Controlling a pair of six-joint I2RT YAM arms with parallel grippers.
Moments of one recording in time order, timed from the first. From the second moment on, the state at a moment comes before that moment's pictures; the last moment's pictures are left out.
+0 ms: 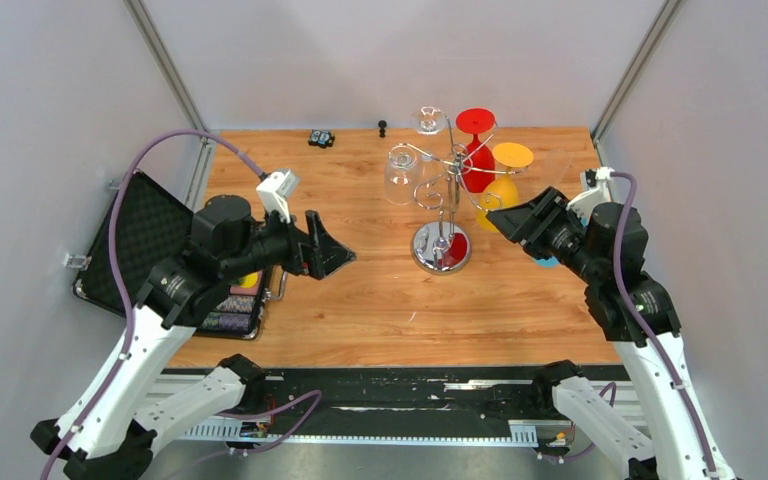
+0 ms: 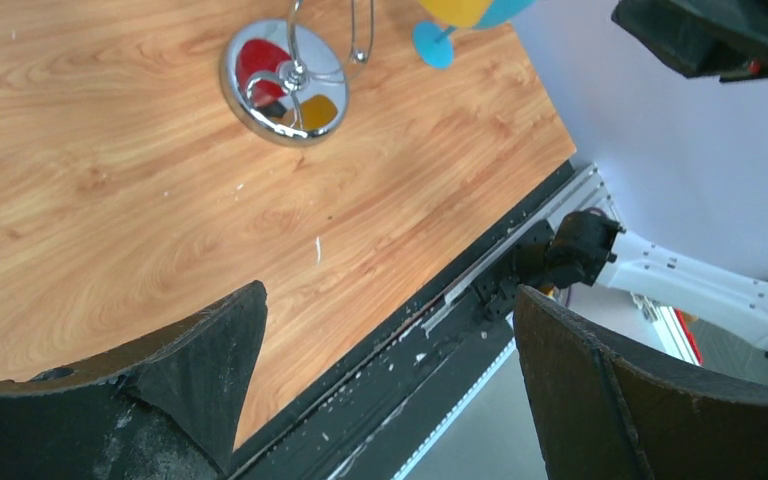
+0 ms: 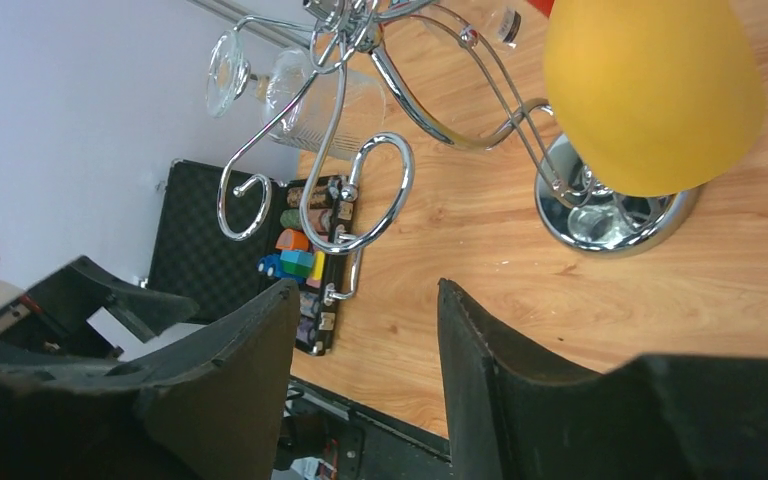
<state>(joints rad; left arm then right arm) -0.59 0.83 1.18 -0.76 0.31 -0.50 0.28 0.75 1.09 -0.61 -0.23 0.85</state>
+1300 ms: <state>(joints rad) -0.40 1.50 1.63 -0.44 0.73 -0.55 0.28 0.67 1.14 -0.66 -0.20 0.50</state>
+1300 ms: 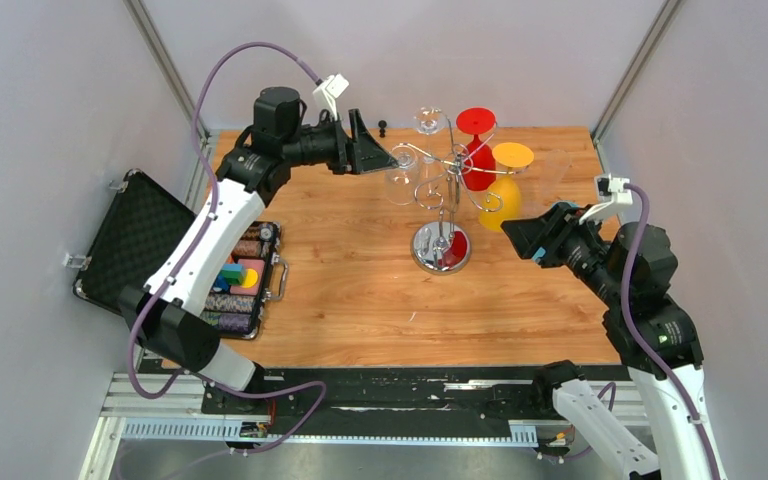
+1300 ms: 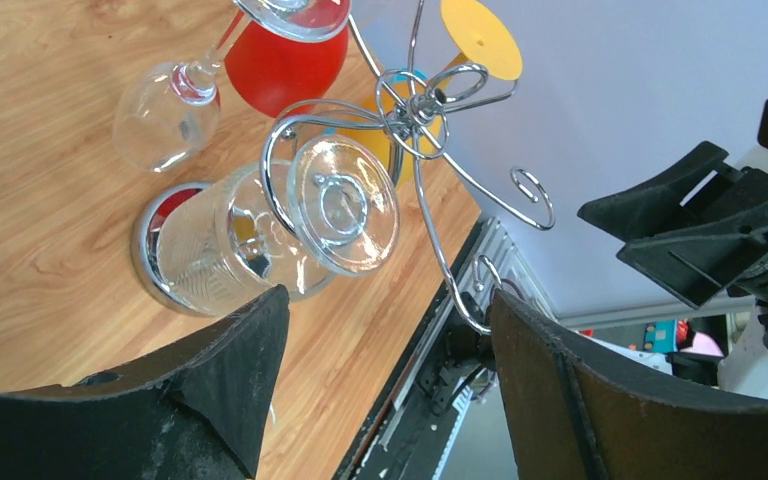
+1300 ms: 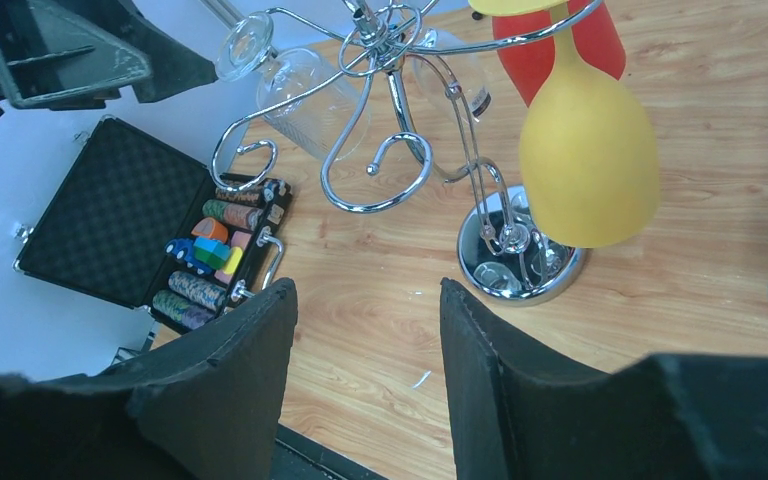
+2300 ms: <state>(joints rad) -0.40 1.61 1.73 -0.41 0.78 -0.58 0.28 0.62 1.13 -0.66 -0.20 0.48</state>
